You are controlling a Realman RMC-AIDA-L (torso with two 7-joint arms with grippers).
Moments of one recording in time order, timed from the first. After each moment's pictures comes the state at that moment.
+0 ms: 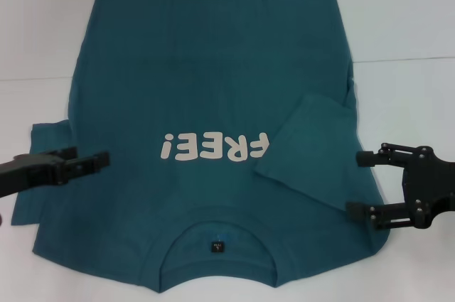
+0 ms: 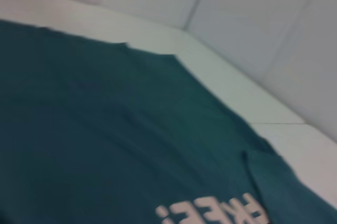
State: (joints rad) left arm -0.45 -2.15 0.61 0.93 2.10 1.36 -1.86; right arm 0.37 2.05 -0.71 -0.97 -1.99 -1.70 1.35
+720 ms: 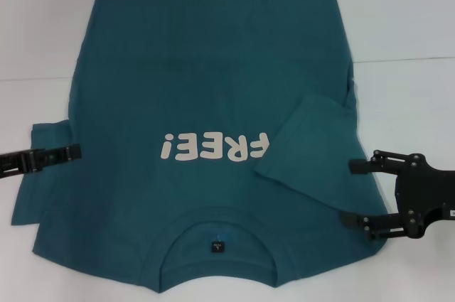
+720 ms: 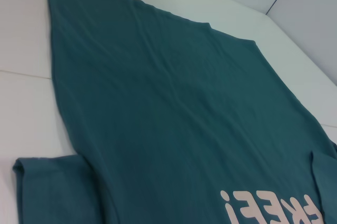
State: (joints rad) left arm -0.44 -2.16 0.61 1.10 2.25 1.34 -2.19; right arm 0.37 2.07 -0.71 -0.96 -2.01 -1.70 1.28
